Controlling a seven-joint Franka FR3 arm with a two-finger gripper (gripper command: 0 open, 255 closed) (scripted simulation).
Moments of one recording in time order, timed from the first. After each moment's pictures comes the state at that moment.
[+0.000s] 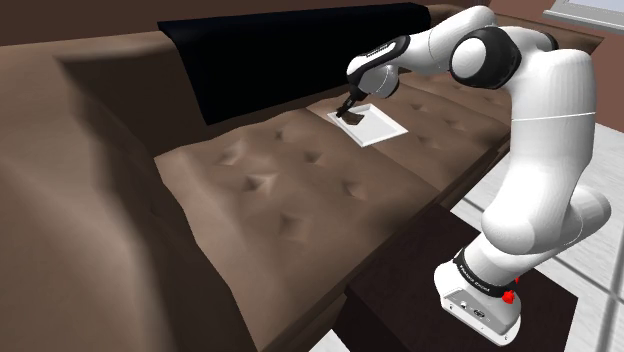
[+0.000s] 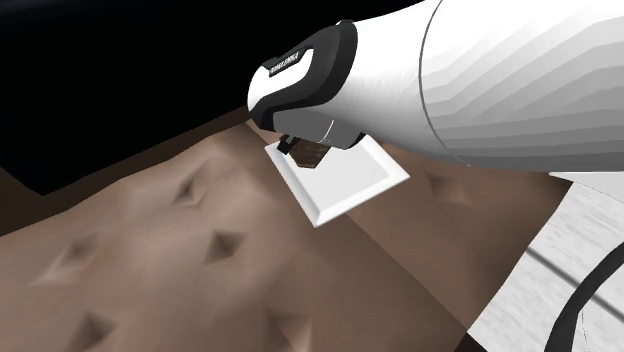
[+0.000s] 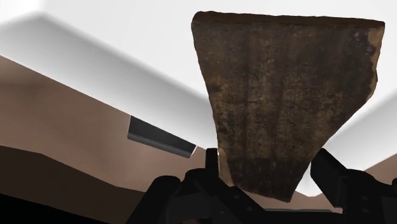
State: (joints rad) arm -0.40 0.62 0.05 -1.68 0.49 2.68 -1.14
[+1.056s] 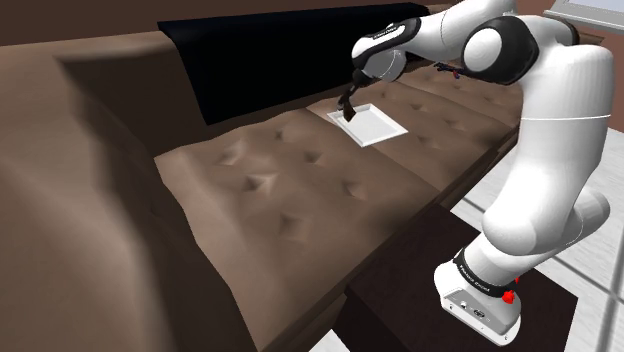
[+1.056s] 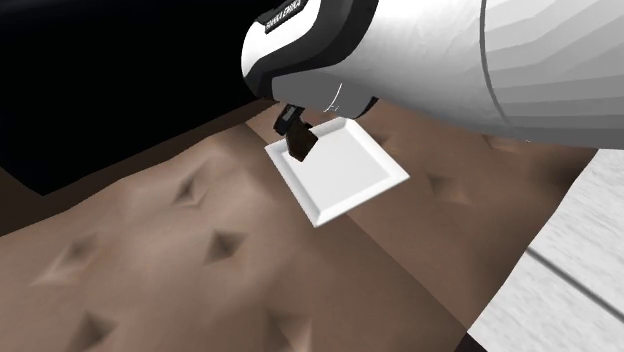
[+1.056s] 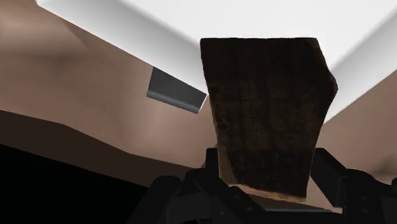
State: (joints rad) arm -0.38 0.53 0.02 -1.67 0.44 2.58 -1.07
